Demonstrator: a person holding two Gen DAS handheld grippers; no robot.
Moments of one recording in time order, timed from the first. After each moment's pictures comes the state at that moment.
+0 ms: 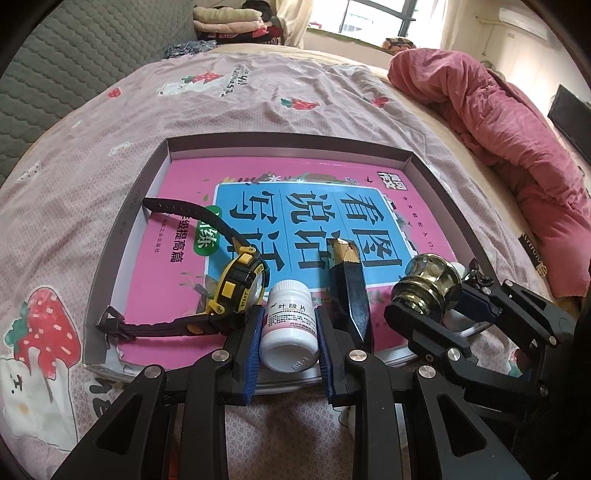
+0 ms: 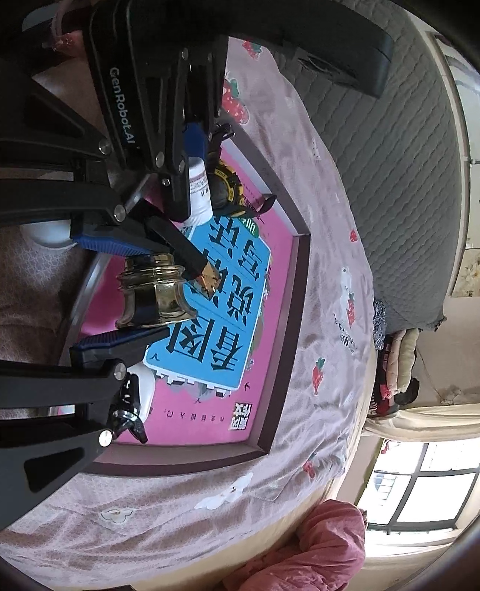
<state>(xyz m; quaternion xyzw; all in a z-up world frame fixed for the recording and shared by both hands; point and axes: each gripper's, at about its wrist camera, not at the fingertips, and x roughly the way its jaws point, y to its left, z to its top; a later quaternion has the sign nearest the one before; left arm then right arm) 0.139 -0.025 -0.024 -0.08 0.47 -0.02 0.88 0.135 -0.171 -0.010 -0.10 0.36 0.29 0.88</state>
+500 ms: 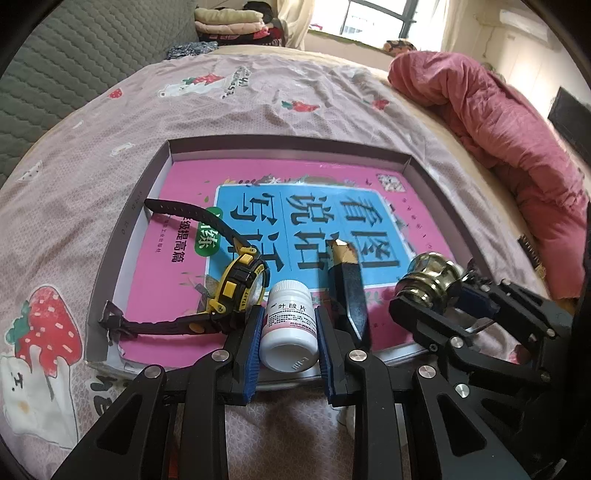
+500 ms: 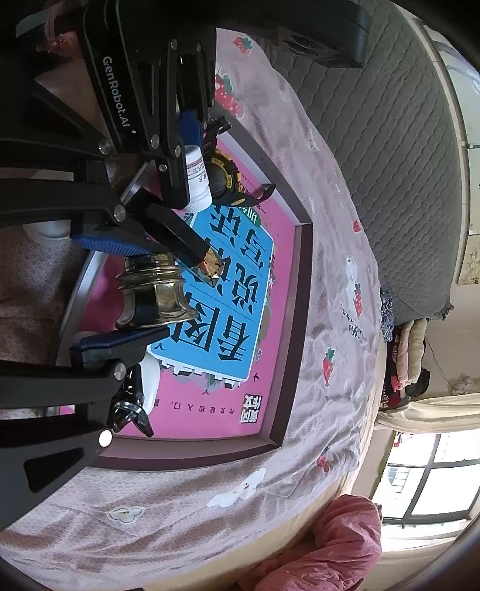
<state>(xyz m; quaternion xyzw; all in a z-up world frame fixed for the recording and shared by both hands) 0.137 -0.023 -0.021 -0.09 0.46 -0.02 0.88 0.141 -0.178 -0.007 -0.08 0.38 0.29 0.88</state>
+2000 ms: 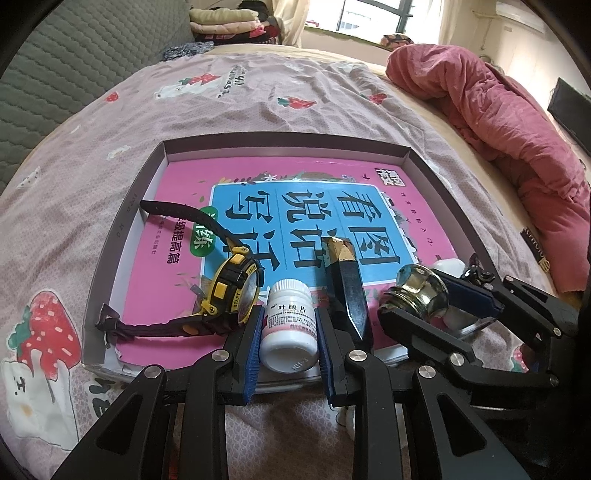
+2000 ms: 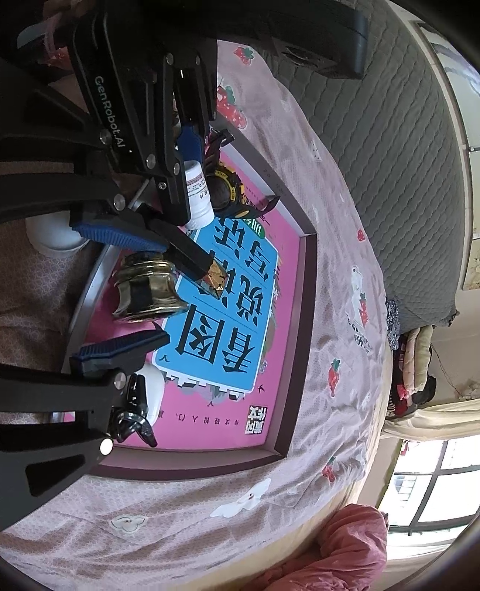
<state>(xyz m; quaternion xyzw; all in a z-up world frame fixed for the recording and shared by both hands) 0.141 -0.031 -0.025 -0.07 0.47 -0.01 0.88 0.138 -0.177 -0.008 -0.08 0.39 0.30 0.87</state>
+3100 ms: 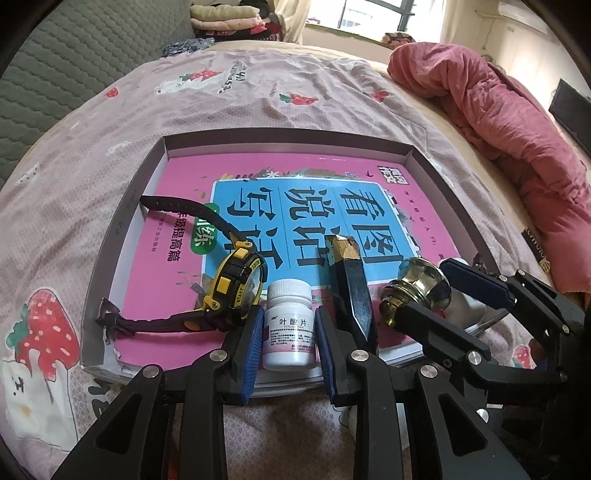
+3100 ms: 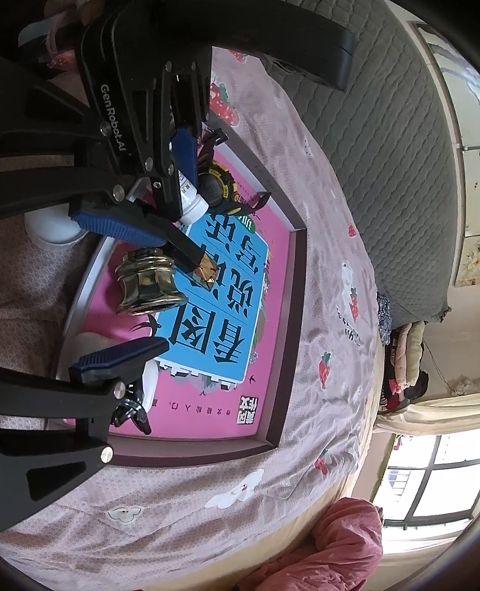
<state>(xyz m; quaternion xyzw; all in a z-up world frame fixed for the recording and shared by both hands) 0.143 -0.027 -0.027 -0.07 0.48 -0.02 0.88 0.138 -0.181 -0.003 -0.07 0.38 0.29 0.88</state>
